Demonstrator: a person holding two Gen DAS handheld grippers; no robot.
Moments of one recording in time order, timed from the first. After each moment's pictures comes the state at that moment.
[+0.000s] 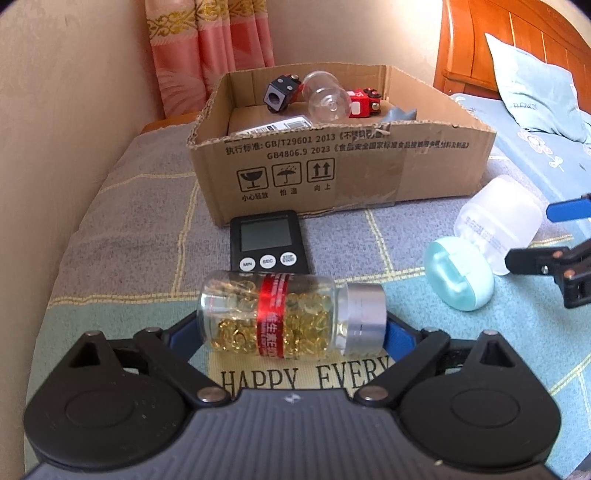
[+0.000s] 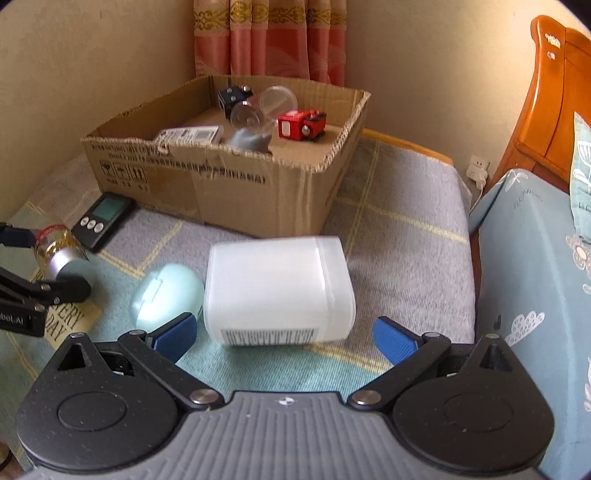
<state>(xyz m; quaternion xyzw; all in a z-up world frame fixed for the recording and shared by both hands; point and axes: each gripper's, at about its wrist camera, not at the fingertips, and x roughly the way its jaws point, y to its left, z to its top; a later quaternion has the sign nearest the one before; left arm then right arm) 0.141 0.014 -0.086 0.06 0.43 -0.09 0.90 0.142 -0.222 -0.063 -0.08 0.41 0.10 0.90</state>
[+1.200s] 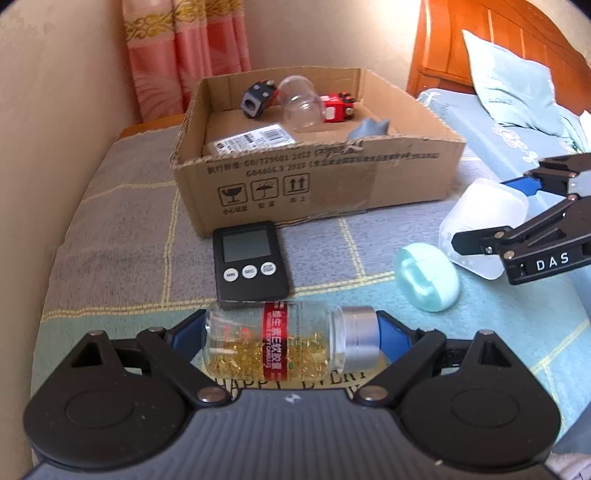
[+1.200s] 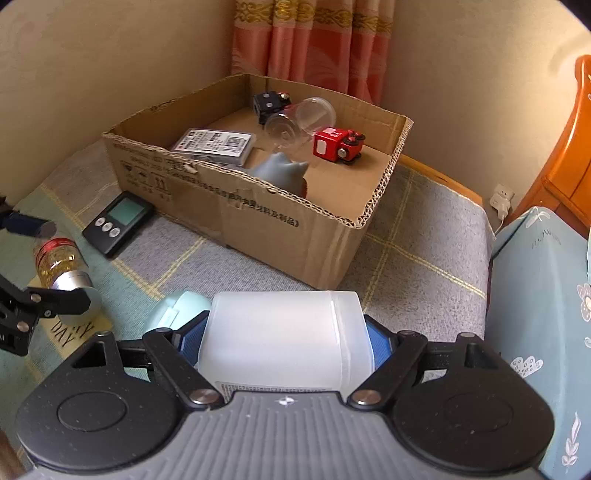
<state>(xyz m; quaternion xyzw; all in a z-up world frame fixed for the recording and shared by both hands) 0.140 0.016 -0.065 0.06 0.45 -0.13 0.88 0.164 -0.200 -0.049 -0.14 0.42 0.14 0.89</state>
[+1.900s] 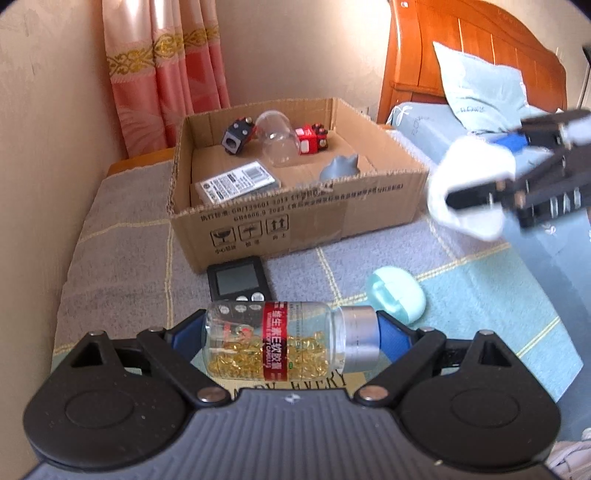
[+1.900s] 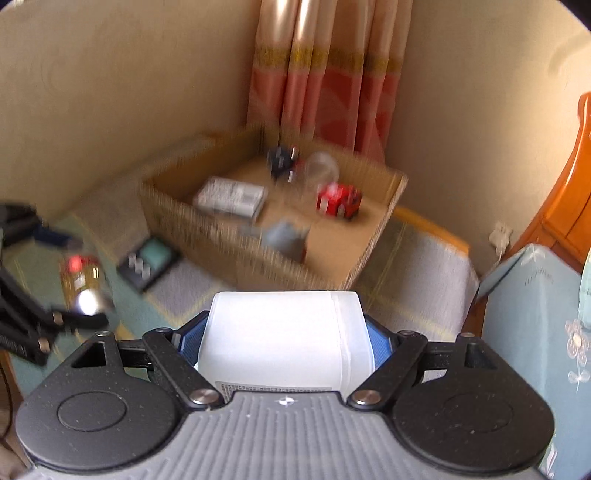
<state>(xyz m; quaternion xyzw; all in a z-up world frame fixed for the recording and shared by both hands) 0.132 0.019 -0.029 0.06 0.42 -0.17 0.89 0.154 -0.201 0.021 -0.15 0.37 0.17 0.90</state>
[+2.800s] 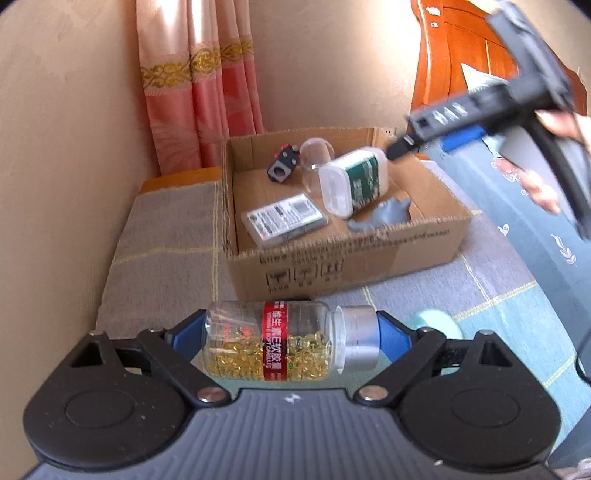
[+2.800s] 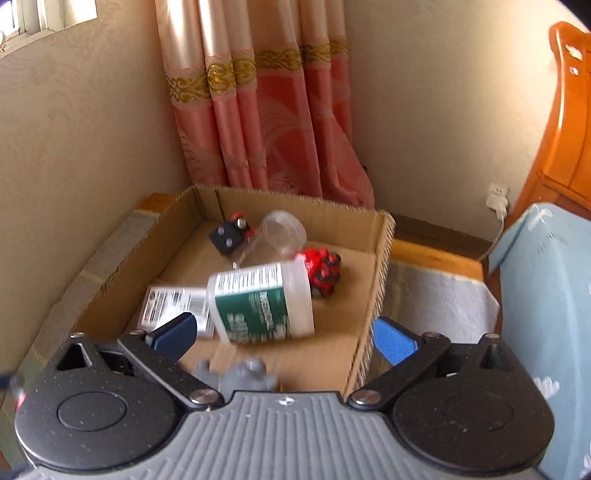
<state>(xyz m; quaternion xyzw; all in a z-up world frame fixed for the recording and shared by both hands) 0.165 0.042 -0.009 0.06 0.40 -0.14 0.90 0.283 -0.196 0.029 -0.03 0.41 0.11 0.90</state>
